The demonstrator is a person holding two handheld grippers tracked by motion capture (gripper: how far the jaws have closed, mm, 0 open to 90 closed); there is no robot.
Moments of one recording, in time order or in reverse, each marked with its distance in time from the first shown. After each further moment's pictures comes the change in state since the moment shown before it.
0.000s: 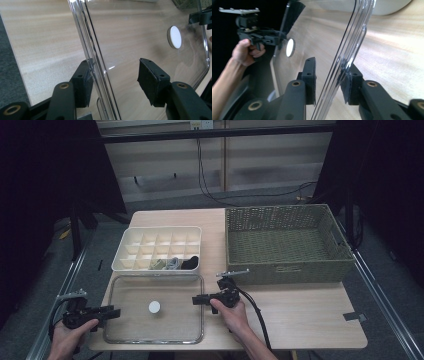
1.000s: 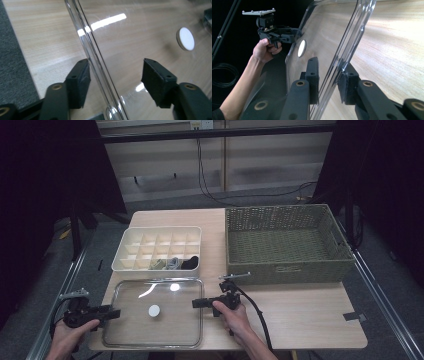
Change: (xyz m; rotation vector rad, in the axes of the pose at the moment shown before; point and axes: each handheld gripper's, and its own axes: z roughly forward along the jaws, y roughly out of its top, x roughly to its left) left arm 0.004 0.000 0.004 0.047 0.023 0.032; right arm -0.012 -0.010 0.002 0.007 0.139 0.068
